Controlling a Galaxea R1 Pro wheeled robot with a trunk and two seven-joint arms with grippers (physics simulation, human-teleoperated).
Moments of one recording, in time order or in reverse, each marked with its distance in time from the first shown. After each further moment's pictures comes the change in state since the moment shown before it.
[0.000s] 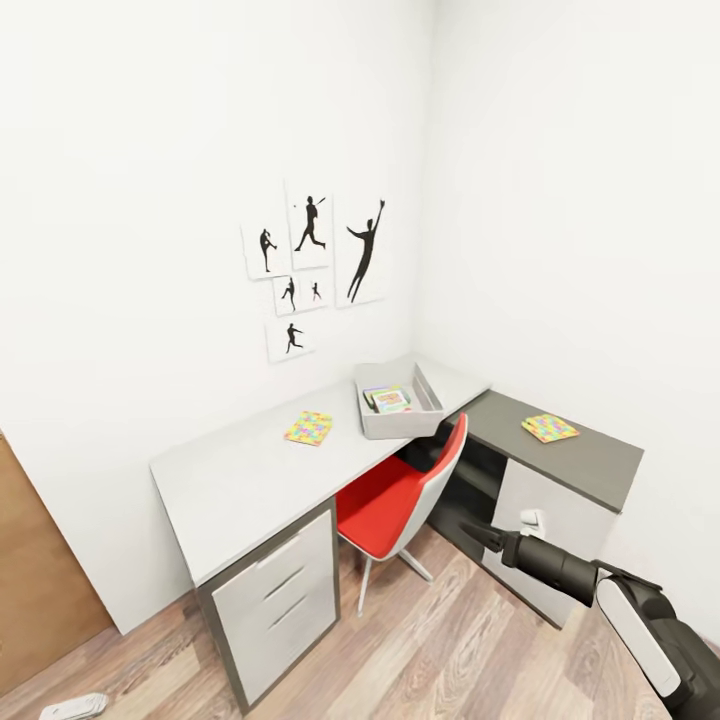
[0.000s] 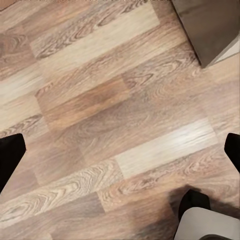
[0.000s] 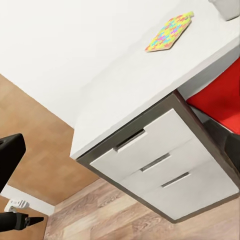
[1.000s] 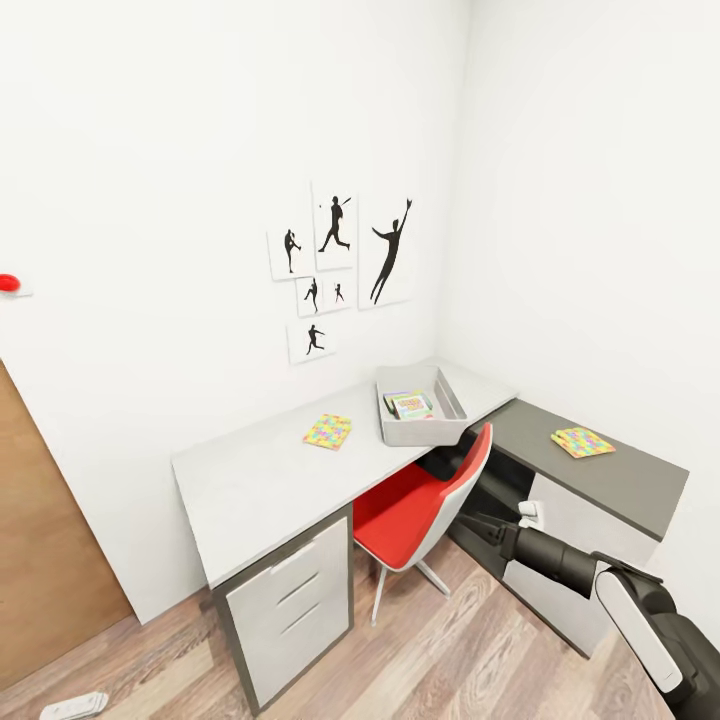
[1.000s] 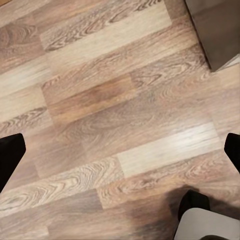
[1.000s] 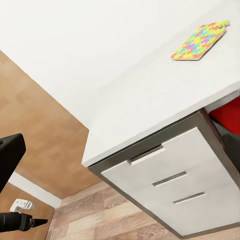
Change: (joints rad) left arm -0.002 -0.001 0.000 0.000 0.000 0.001 0.001; right arm 0.001 -0.002 0.000 -0.061 -0.001 -0.001 0.012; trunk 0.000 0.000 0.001
